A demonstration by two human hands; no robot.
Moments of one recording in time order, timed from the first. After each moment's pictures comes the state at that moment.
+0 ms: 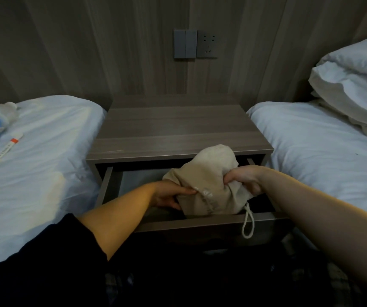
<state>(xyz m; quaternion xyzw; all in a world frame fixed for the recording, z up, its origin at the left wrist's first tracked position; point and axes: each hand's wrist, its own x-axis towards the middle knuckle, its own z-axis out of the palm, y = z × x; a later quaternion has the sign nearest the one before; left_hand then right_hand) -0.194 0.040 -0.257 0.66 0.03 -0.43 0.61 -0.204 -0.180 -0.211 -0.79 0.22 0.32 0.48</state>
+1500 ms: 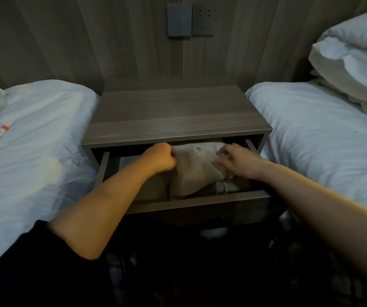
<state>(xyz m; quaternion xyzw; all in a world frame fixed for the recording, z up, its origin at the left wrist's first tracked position) -0.183 0.046 -0.222 0.97 -0.09 -0.13 0.18 -0.225 -0.178 -0.222 -0.97 -0.07 0.08 0.22</state>
